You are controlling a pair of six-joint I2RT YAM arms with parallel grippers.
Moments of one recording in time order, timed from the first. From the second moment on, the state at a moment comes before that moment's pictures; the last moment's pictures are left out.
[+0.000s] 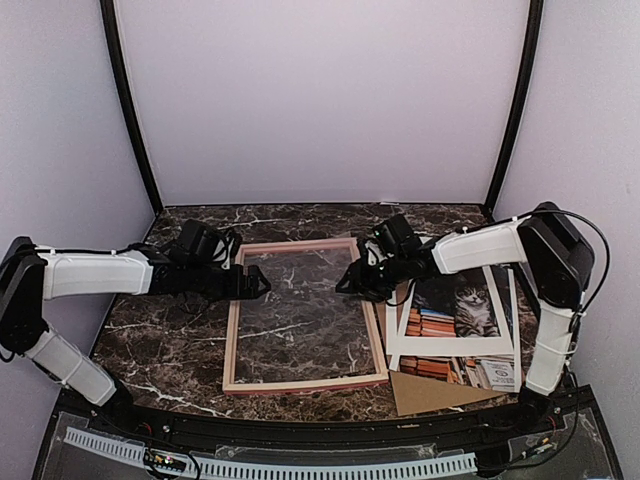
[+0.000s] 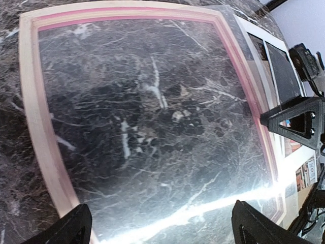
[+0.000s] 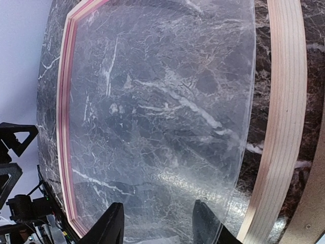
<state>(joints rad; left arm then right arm) -0.57 1.45 0.81 -0.18 0.15 -0.52 0.70 1.90 1.15 -0.10 -0.39 0.76</state>
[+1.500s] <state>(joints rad) -0.80 1.54 0.90 -0.25 -0.09 -0.54 0.74 1.85 1.19 -0.43 -0.07 0.55</state>
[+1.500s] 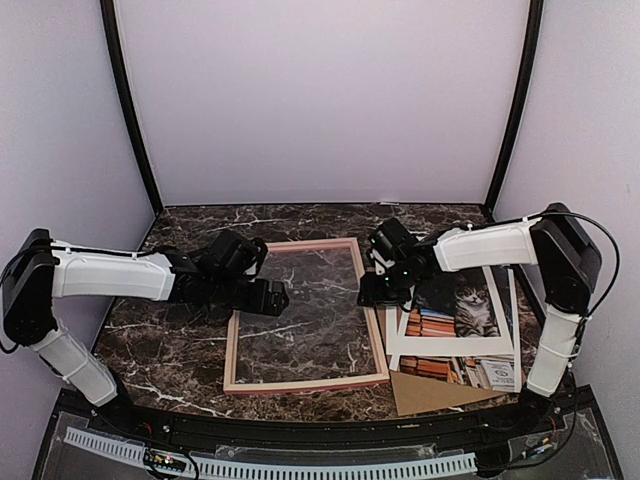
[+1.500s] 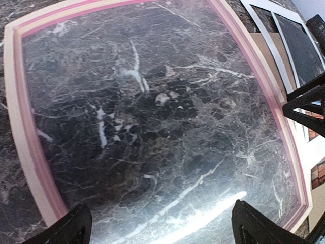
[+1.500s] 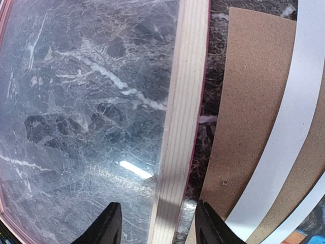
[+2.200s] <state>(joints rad) -0.56 1.52 0.93 -0.47 -0.23 -0.46 0.83 1.92 1.23 -0.48 0.10 0.53</state>
